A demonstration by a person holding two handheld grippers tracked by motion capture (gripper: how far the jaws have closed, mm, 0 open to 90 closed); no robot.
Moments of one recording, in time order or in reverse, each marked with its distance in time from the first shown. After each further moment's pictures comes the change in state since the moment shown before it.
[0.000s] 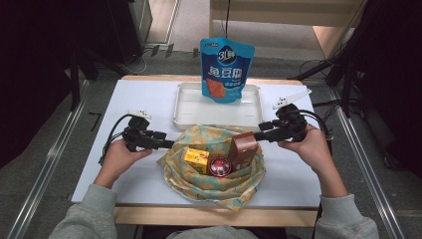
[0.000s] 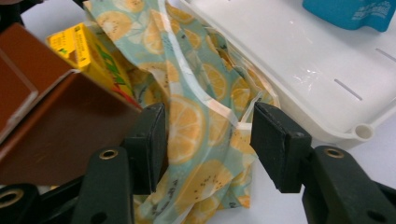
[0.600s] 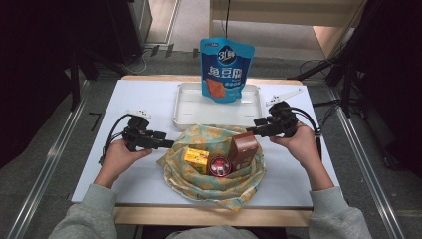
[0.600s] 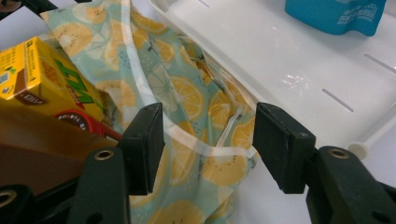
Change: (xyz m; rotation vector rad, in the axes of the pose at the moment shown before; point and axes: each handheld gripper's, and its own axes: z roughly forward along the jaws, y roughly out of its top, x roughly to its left) left arm 0.001 0.000 0.000 -0.001 -0.001 -0.004; right arm -0.018 0.004 0.029 -0.027 -0.035 0.032
